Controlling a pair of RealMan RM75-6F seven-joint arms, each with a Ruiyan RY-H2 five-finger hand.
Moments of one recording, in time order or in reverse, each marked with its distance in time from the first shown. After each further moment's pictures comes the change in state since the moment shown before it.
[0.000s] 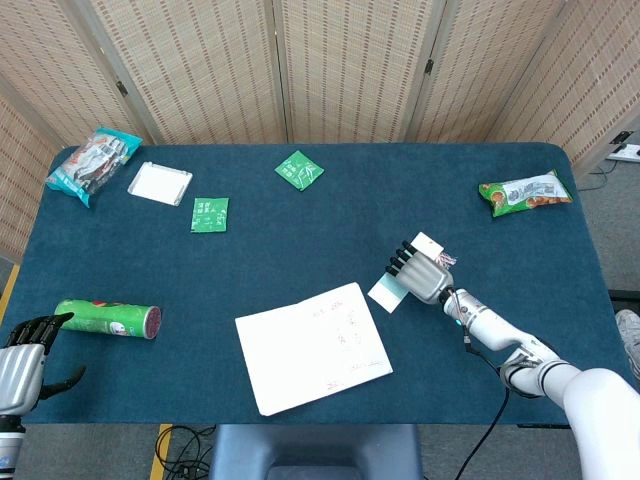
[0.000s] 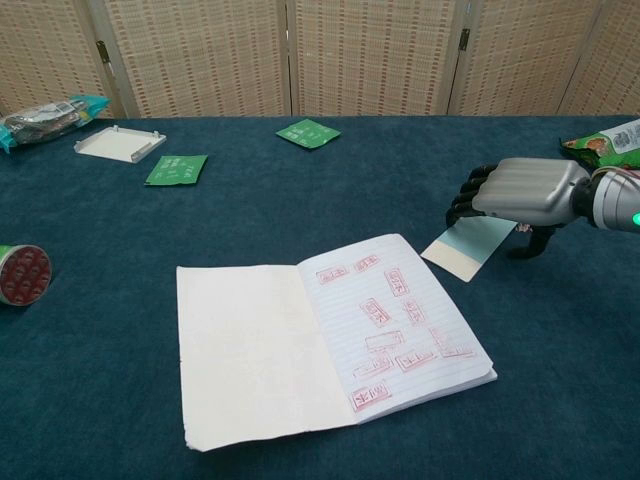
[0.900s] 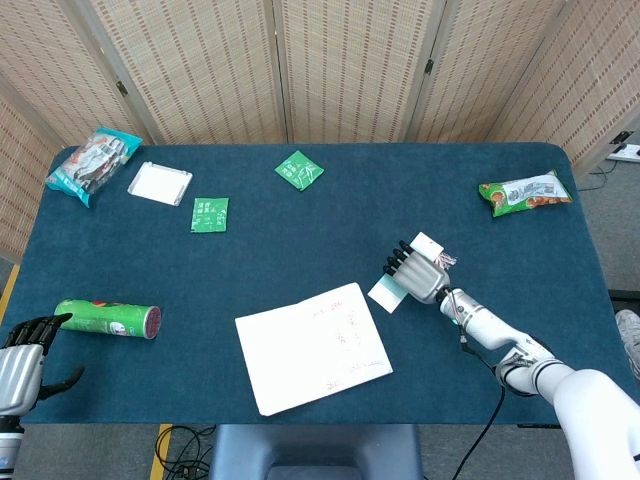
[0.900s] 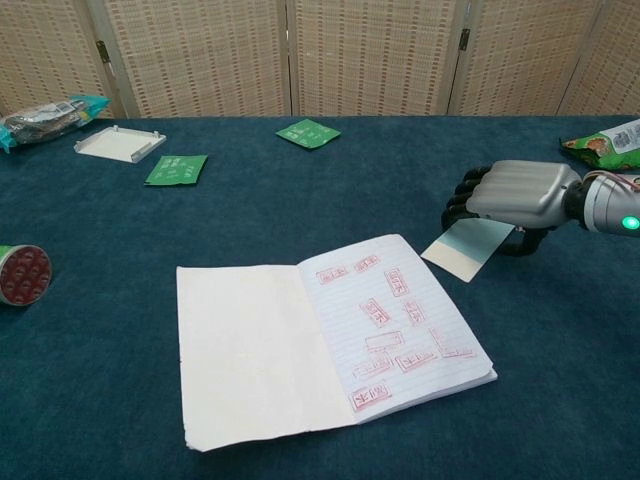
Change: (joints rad) left arm 0.000 0.001 0.002 0.001 -0.004 -0.003 0.001; right arm 0.003 -0.038 -0.007 0.055 -0.012 0.008 0.027
